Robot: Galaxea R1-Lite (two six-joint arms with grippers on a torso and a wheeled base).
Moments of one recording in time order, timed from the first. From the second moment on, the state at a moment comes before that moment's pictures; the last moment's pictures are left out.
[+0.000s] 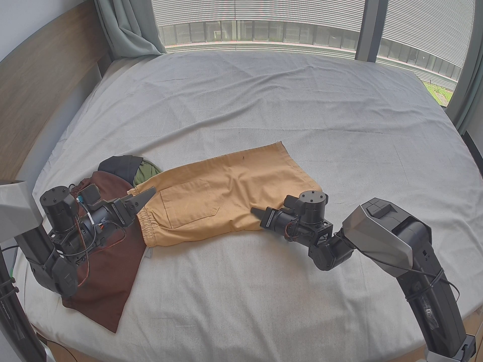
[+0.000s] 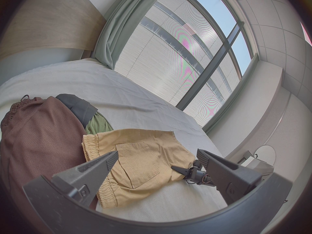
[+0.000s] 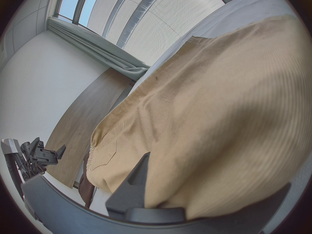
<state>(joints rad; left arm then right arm) -0.06 2.04 -0.45 -1.55 -0.42 -0.47 0.46 2.76 -1.55 -1.00 0.30 0.63</state>
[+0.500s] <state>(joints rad) -0.06 2.05 -0.45 -1.55 -0.43 -0.47 0.46 2.61 -1.27 -1.02 0.30 0.60</state>
